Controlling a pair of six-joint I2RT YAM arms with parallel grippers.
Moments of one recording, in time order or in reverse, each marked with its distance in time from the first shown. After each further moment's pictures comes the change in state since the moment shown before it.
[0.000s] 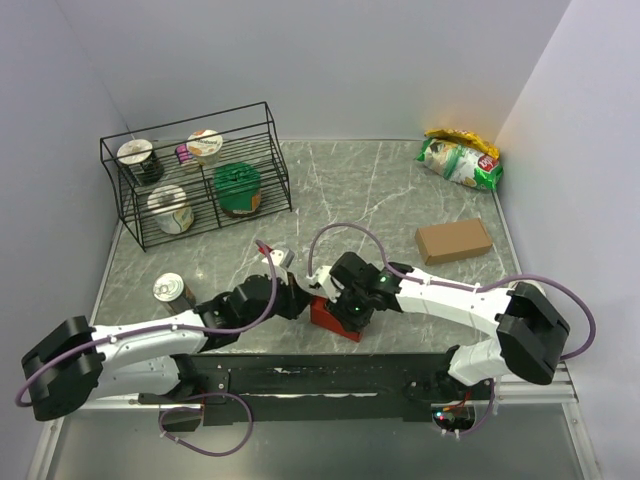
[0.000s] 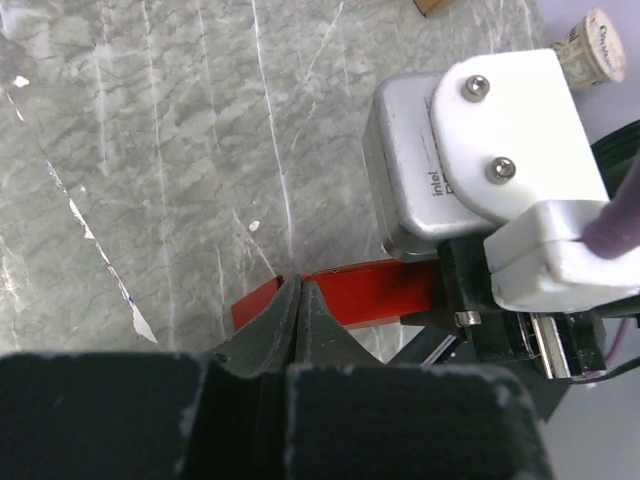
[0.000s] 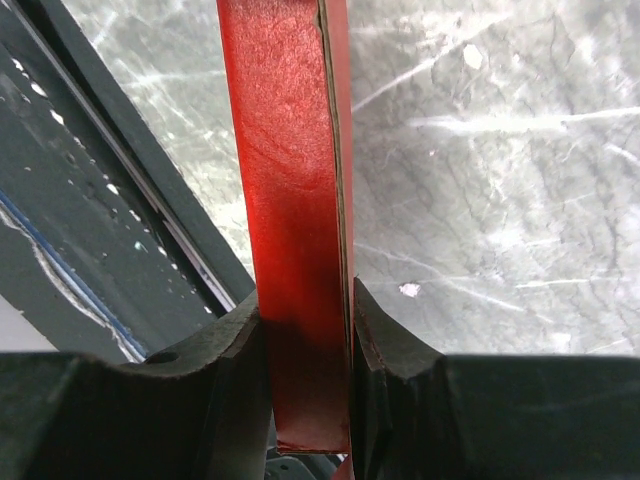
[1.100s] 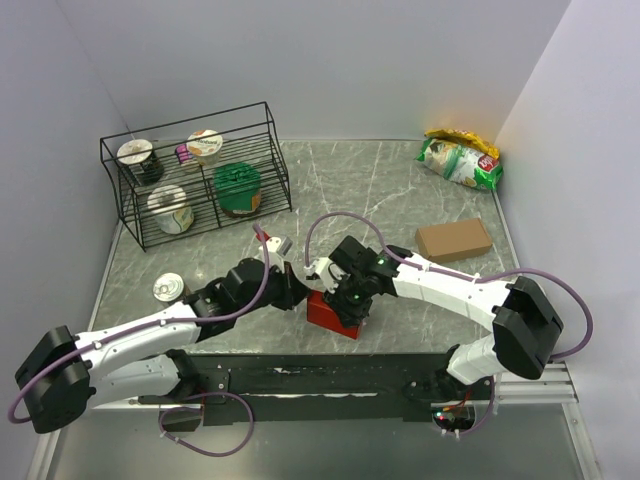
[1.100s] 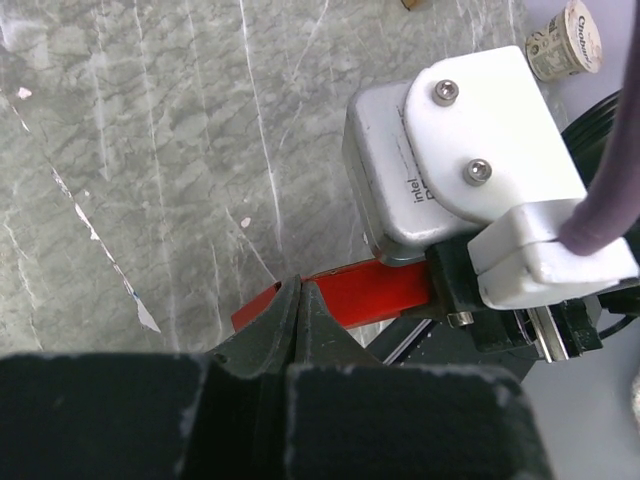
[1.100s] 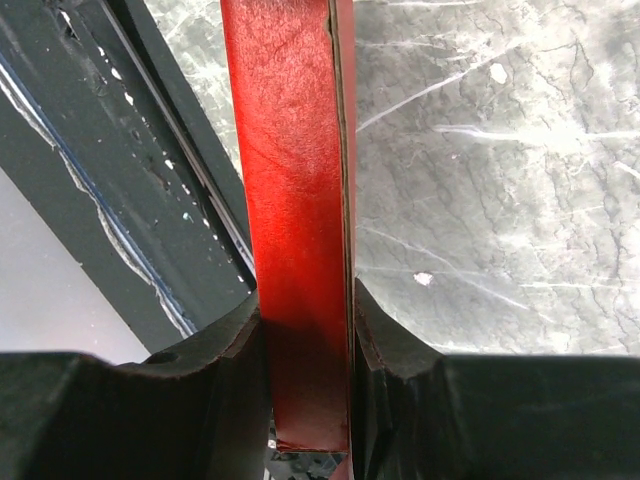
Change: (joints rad) left arm 0.092 -0.044 0.112 -0.195 0.144 0.017; right arm -0.059 0.050 0.132 -0.149 -0.133 -0.075
